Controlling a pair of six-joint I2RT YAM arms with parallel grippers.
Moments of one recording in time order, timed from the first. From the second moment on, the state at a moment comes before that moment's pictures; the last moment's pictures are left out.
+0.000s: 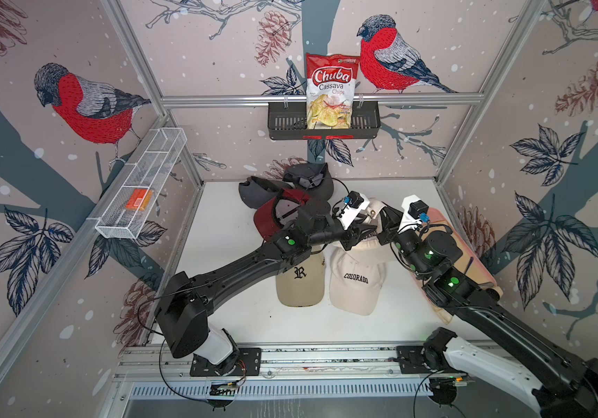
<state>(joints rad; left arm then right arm) -0.87 1.53 1.25 0.11 0.38 -0.02 0.69 0.87 0.73 0.25 0.23 0.02</state>
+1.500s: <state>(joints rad) -0.85 1.53 1.48 -0.27 0.50 0.17 0.71 0.79 0.69 0.15 0.09 -0.46</state>
